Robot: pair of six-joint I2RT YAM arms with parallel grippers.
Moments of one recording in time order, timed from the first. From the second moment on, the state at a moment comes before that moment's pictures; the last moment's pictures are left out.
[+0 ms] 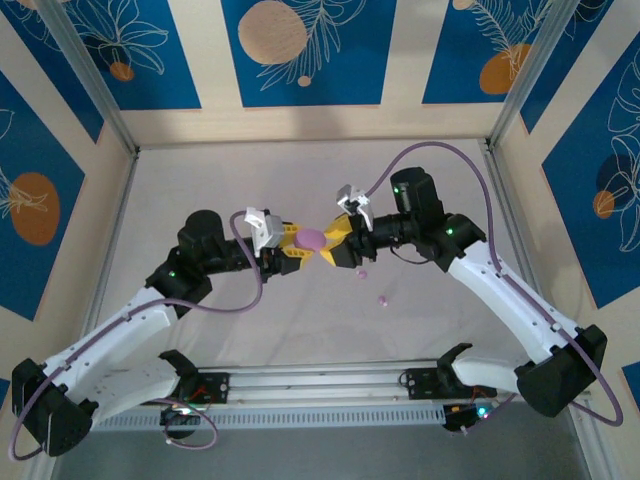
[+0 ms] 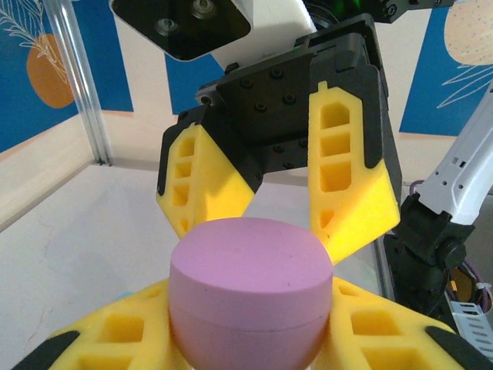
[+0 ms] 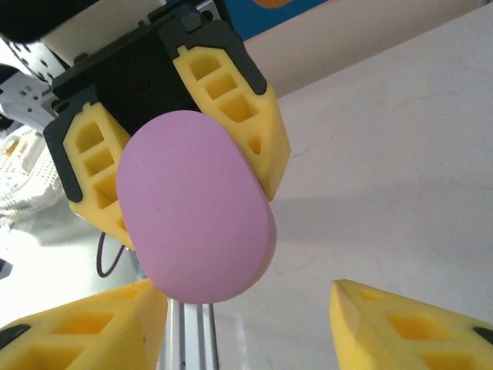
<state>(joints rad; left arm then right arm) -0.67 0.97 0.81 0.05 0.67 0.09 0.56 1.19 1.18 -0.56 -0.88 -0.07</state>
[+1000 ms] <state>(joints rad) -0.68 1.02 0.64 0.39 0.53 -0.07 0.46 1.17 1.25 -0.50 -0.79 0.22</state>
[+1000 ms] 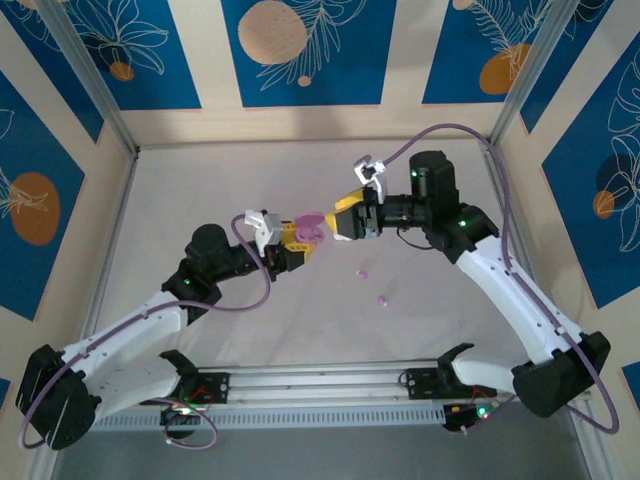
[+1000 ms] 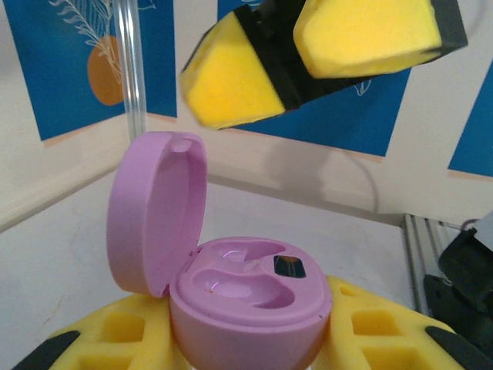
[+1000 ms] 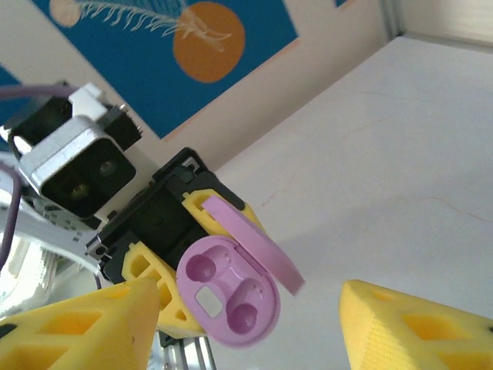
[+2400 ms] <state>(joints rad) -0.68 0.93 0.60 0.42 0.46 -0.09 0.41 1.48 0.86 -0.91 -0.25 0.58</state>
